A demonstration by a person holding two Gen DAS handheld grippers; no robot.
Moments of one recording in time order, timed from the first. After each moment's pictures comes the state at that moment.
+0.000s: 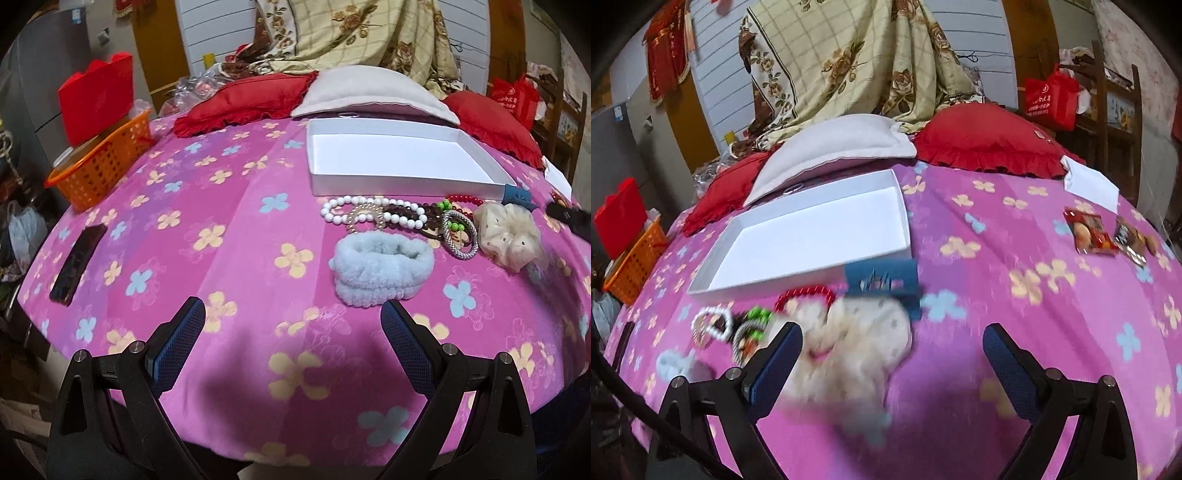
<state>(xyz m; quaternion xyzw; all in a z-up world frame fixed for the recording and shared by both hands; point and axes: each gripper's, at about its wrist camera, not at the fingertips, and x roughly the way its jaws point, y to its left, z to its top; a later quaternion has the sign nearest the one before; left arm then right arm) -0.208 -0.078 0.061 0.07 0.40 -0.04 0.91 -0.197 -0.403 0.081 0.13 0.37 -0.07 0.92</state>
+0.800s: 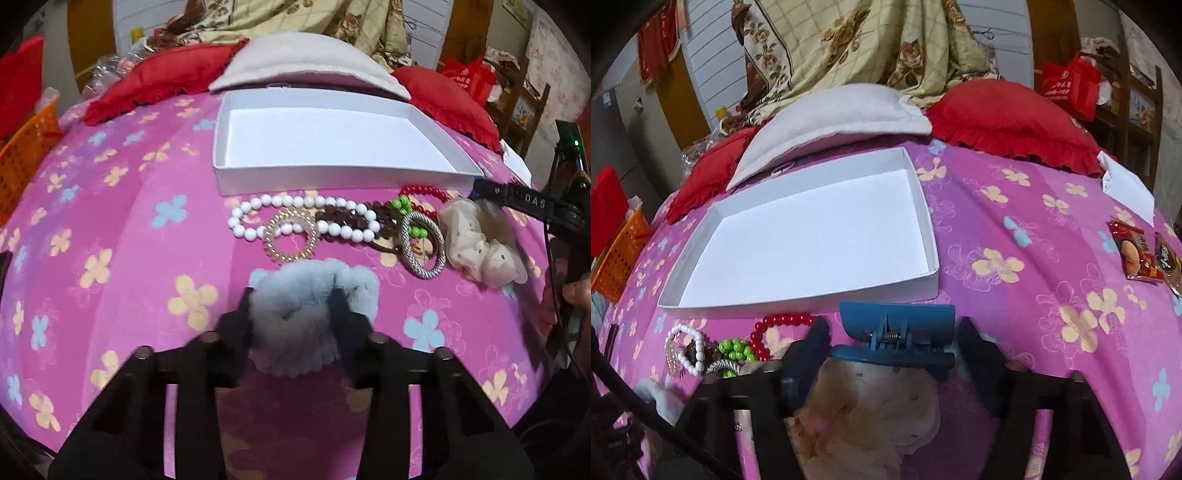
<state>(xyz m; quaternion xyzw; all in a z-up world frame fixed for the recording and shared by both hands) -0.141 -0.114 0.037 0.04 0.46 -0.17 0.87 -0.136 -0.404 0.056 0.12 0.42 -0.06 0.90</state>
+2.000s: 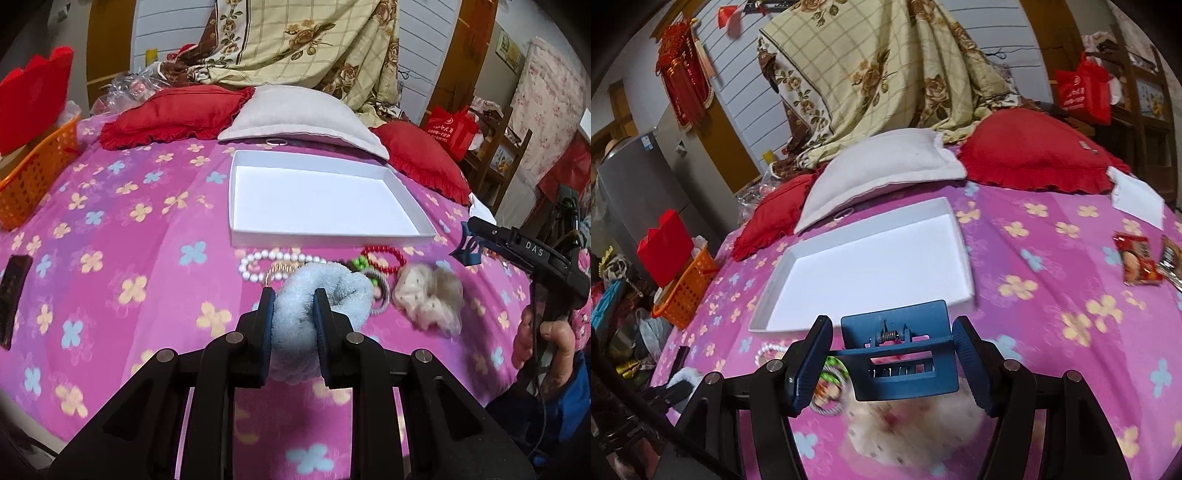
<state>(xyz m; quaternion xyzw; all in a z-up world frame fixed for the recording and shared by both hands) -0.160 -0.085 0.115 -0.02 0.41 -0.19 0.89 -0.169 -0.396 0.122 0.20 0.35 0.03 0.91</state>
